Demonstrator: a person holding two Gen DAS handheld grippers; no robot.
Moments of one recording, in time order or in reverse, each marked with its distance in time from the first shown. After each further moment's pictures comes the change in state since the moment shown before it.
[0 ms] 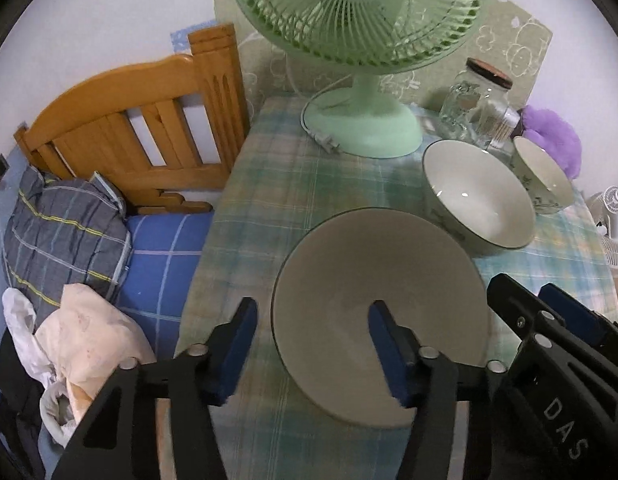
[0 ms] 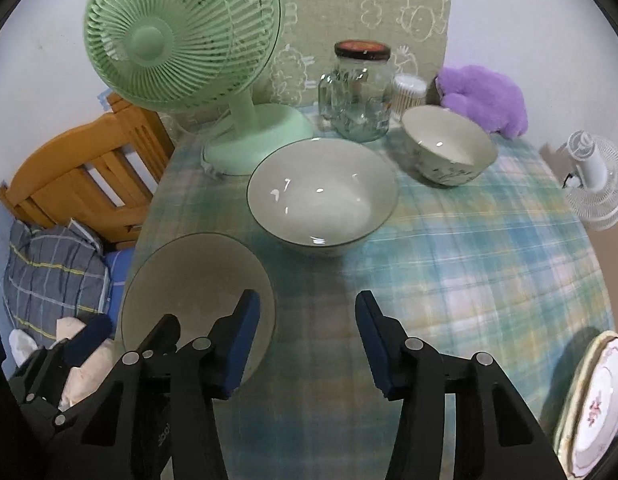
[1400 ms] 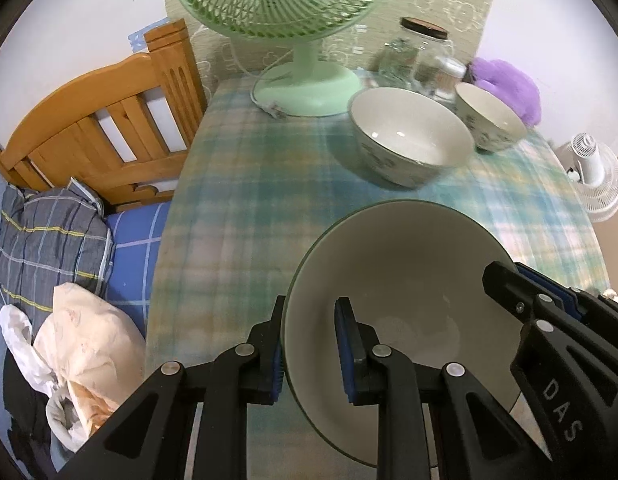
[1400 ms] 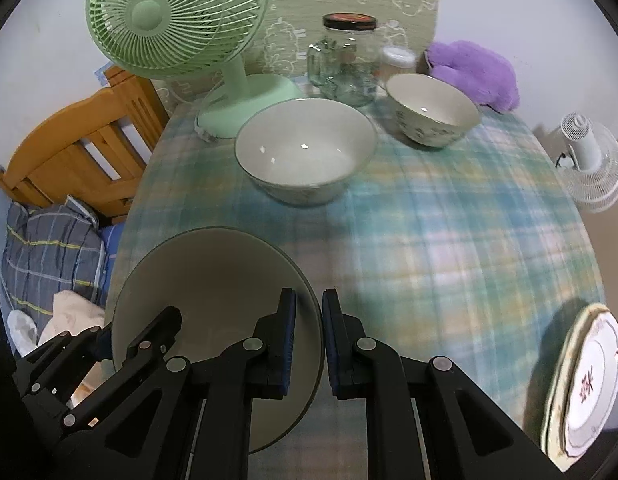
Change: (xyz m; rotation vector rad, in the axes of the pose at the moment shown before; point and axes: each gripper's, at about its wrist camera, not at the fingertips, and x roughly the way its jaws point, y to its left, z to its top) left arm -0.033 -0.034 -0.042 0.120 0.074 -0.068; right arm -0.031 -0.025 -0.038 -0.004 0.076 -0.011
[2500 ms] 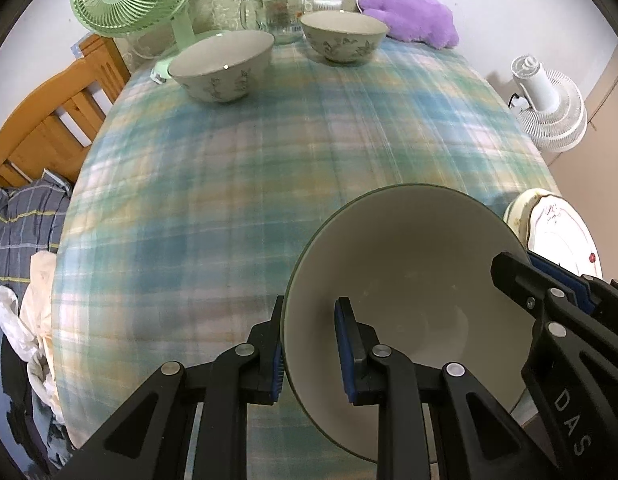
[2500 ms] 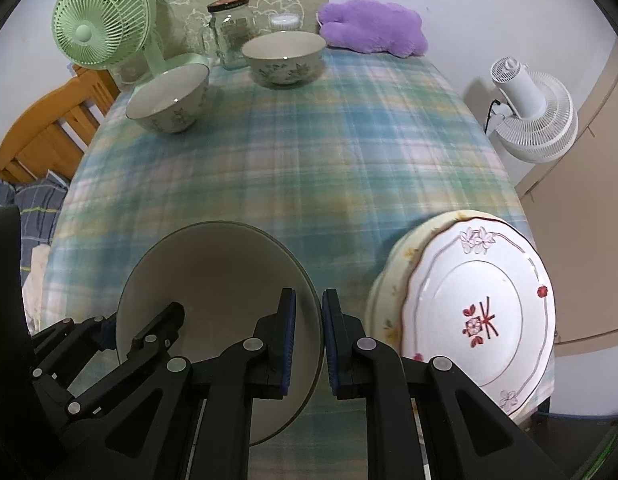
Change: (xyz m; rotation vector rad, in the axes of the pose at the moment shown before) left arm -0.024 -0.171 -0.081 0.076 0.115 -0.024; right arm -0.059 -0.169 -0.083 -0.010 0.080 -0.062
